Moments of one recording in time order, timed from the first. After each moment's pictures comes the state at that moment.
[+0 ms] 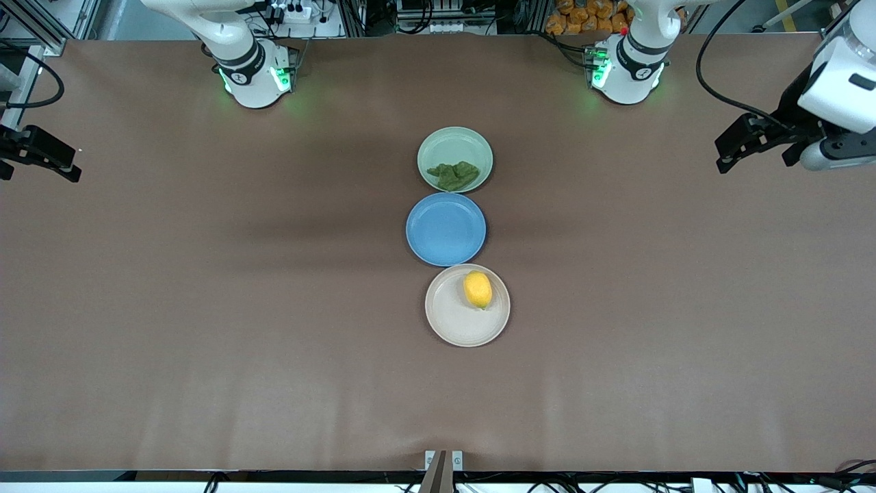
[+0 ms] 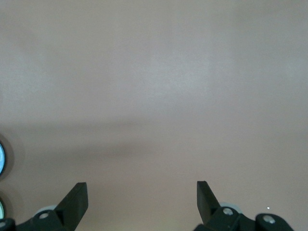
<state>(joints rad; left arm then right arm) 0.05 -0.04 -0.24 -1.52 0.04 1.55 -0.28 0.05 0.02 -0.09 -1.44 -0.04 1.48 -0.01</state>
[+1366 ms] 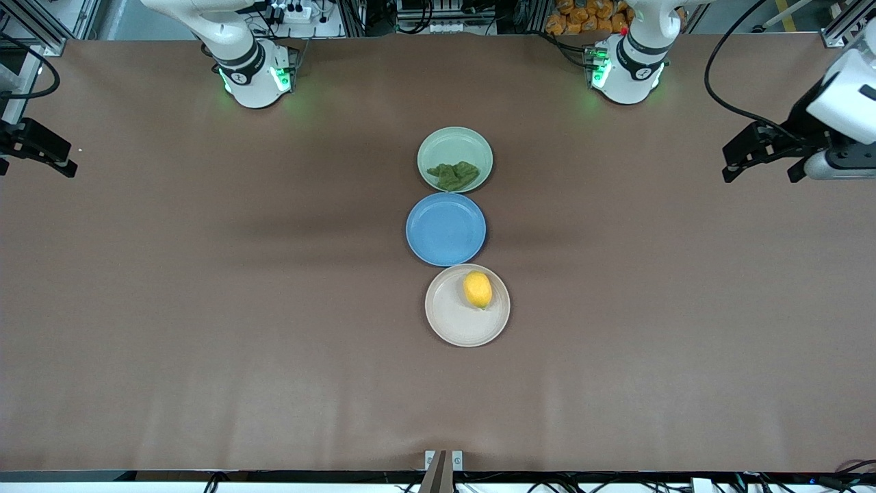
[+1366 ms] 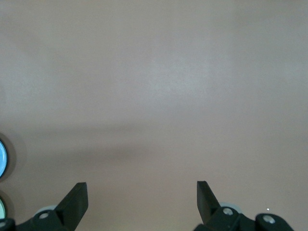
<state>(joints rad) 0.12 -0.03 -0.24 -1.56 -0.03 1.62 -0.11 0.06 0.01 -0.09 -1.44 -0.04 1.48 -0.01</state>
